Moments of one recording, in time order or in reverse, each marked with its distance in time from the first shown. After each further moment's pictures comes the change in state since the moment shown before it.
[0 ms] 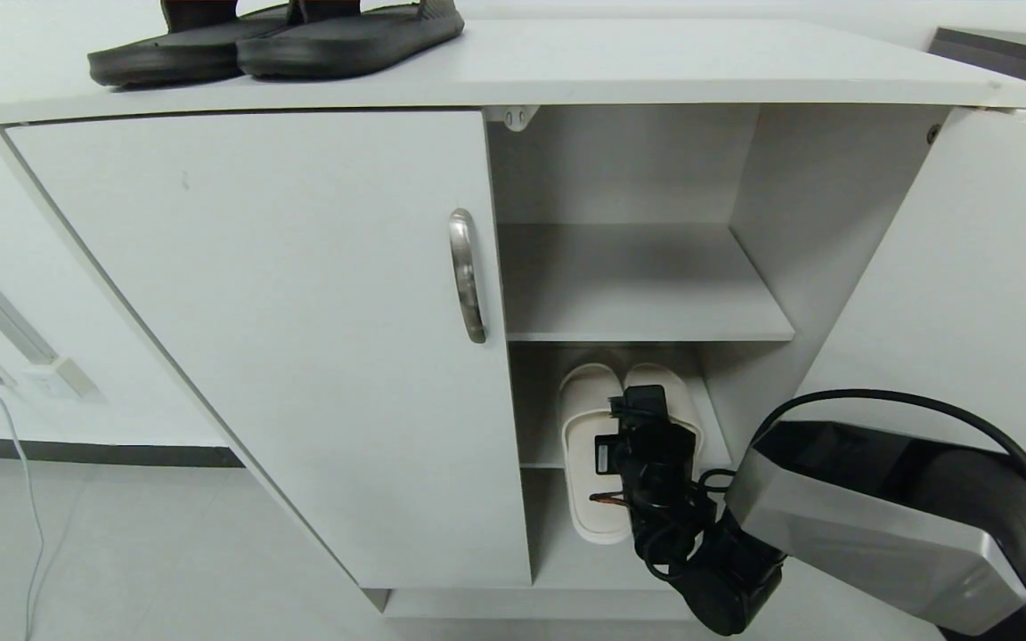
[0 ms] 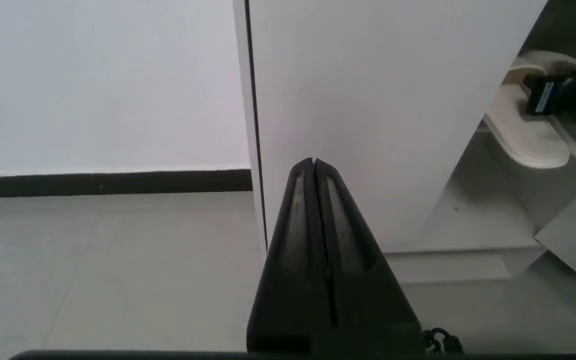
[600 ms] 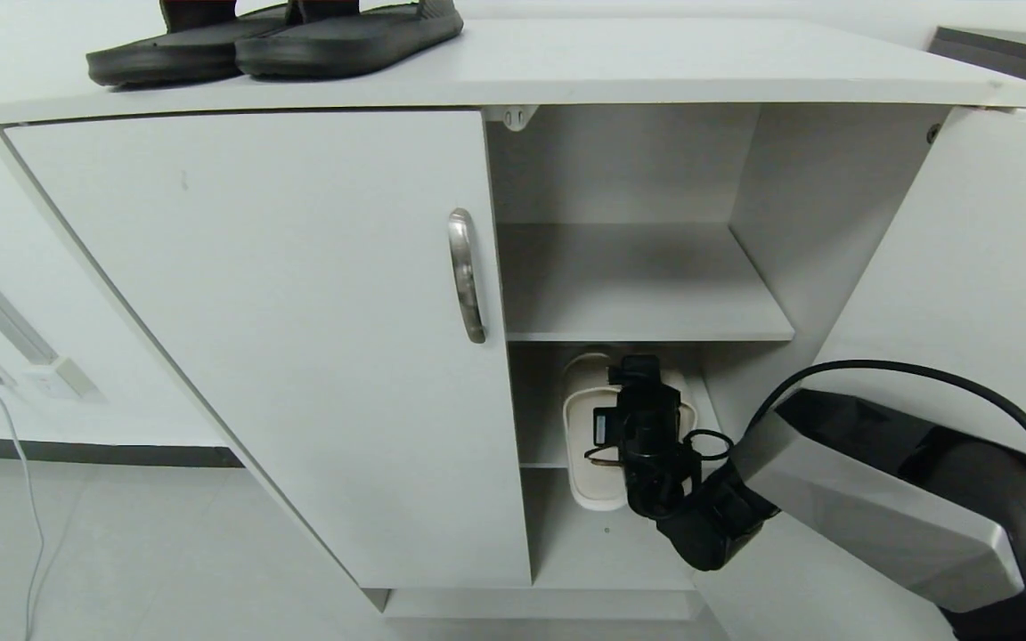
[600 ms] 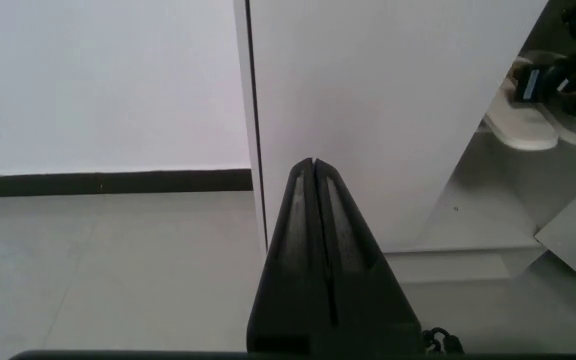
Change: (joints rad) left arm 0.000 0.000 0.000 0.000 0.000 0.000; right arm -0.053 0.004 -0.230 0.322 0.037 0.075
